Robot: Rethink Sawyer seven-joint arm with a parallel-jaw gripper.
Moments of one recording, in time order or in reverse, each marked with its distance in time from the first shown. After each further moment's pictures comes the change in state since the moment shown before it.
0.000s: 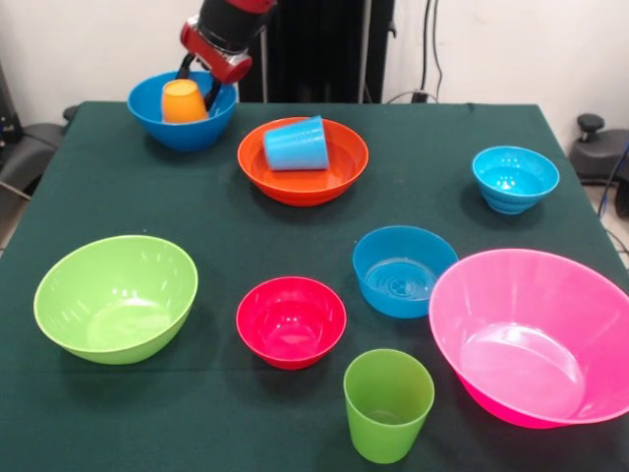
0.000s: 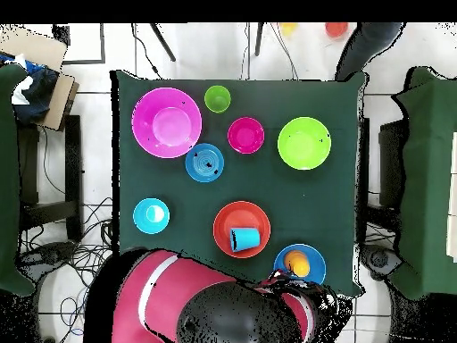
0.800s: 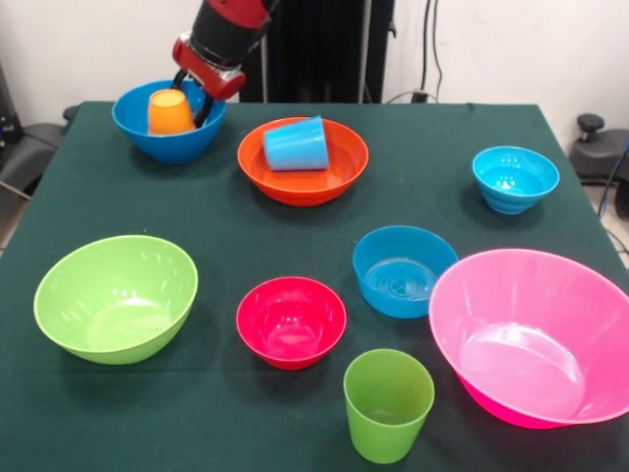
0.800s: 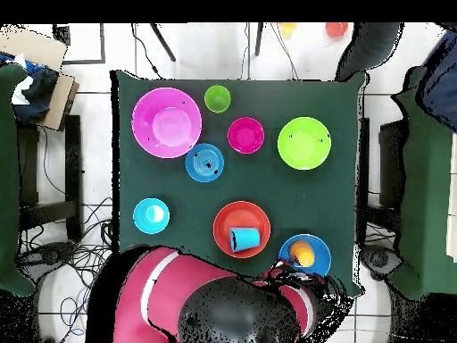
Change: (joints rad) arm -0.002 0.022 0.000 -0.058 0.031 -0.017 0.000
